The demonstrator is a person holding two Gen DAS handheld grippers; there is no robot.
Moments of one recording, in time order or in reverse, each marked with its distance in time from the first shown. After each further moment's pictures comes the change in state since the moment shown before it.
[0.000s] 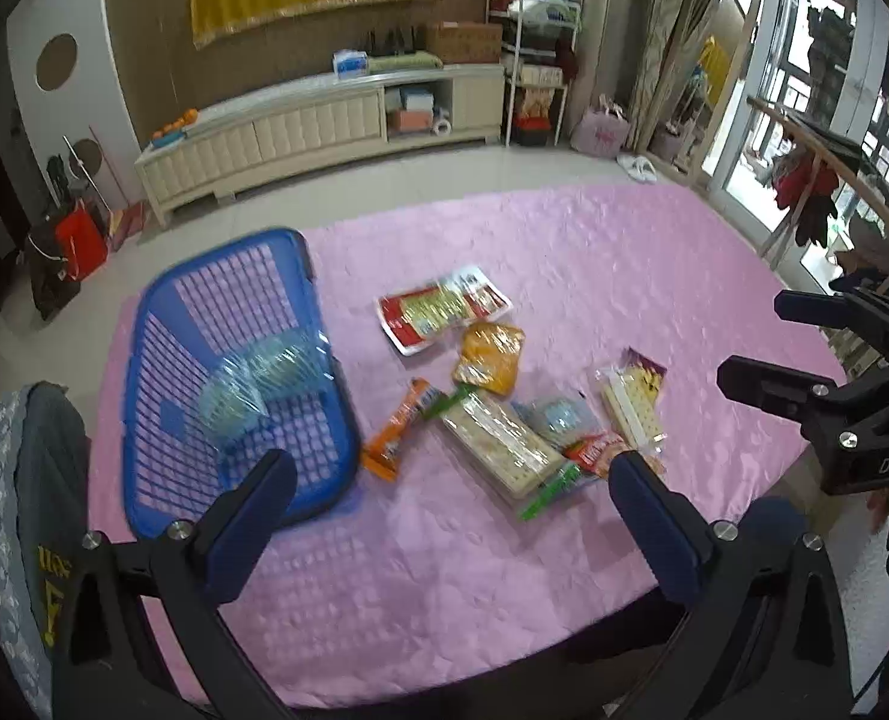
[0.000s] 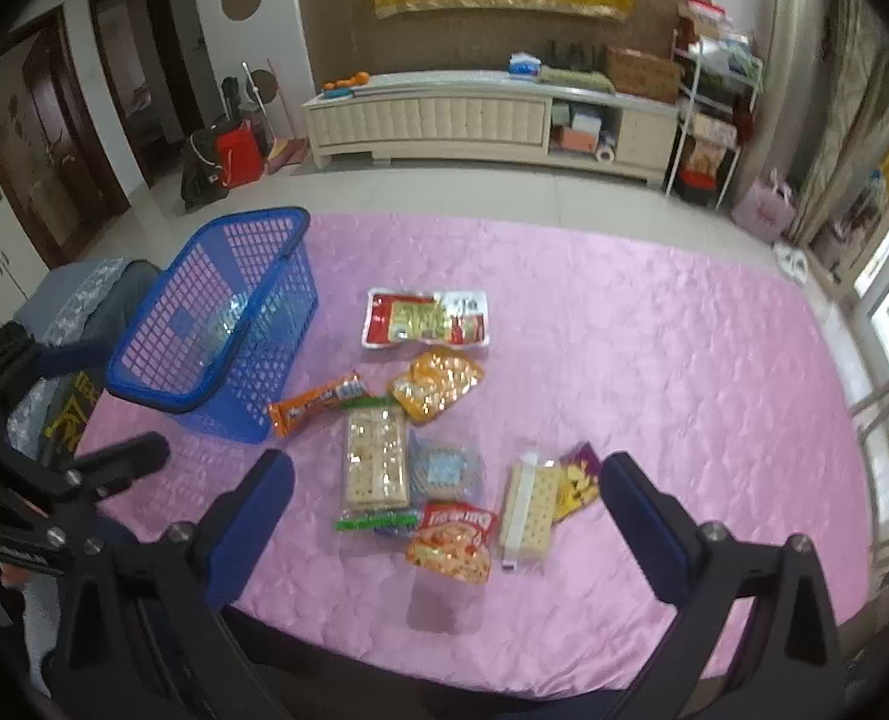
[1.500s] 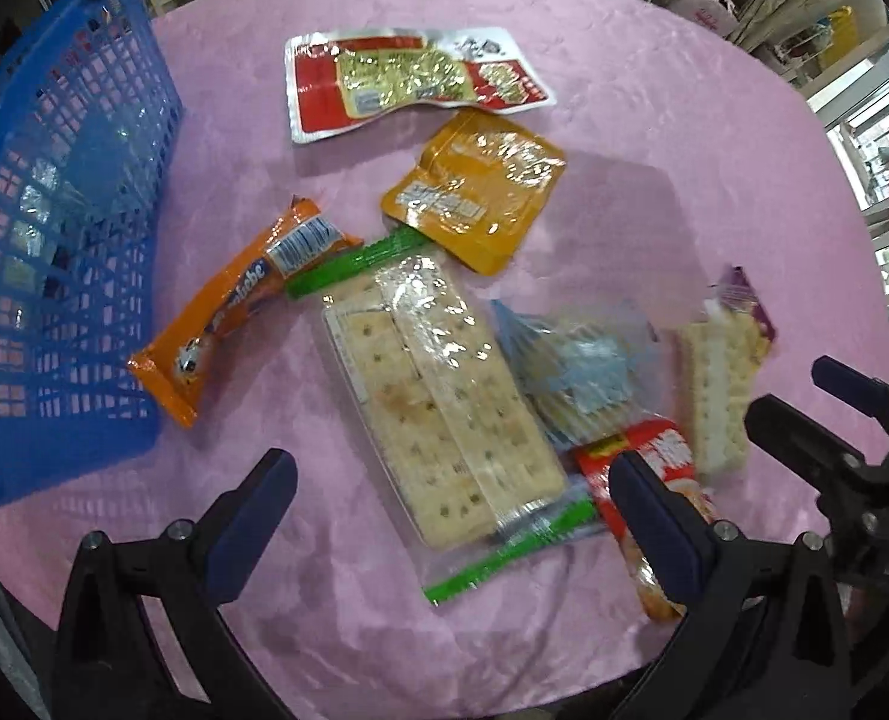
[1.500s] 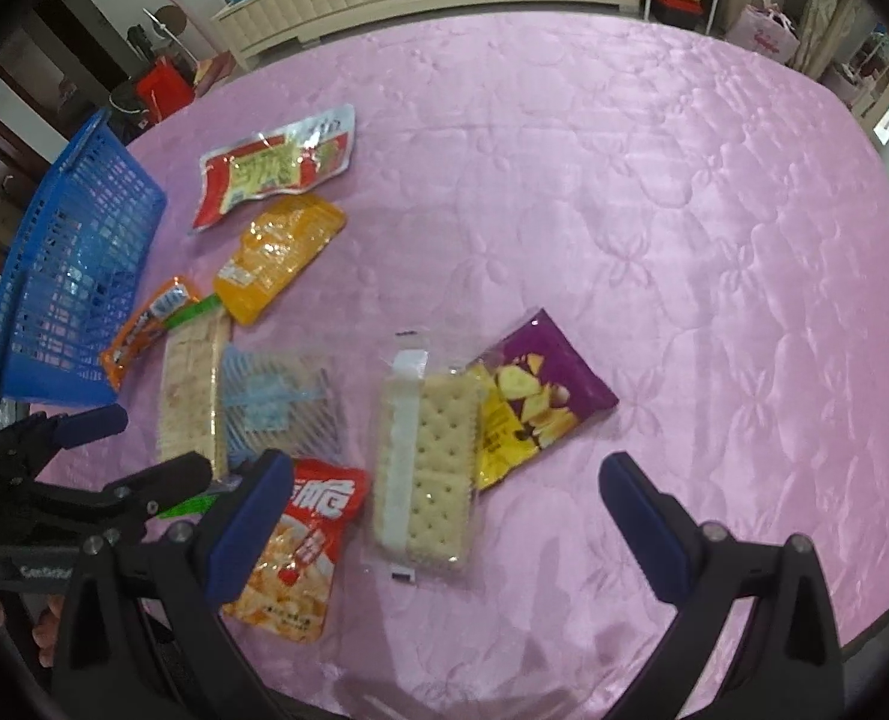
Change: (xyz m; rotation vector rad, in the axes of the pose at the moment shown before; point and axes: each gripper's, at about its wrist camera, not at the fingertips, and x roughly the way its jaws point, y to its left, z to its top) left arm 0.201 -0.030 -0.005 -0.249 0.455 0.007; right arm 0.149 -0.095 -0.037 0.167 0.319 0.044
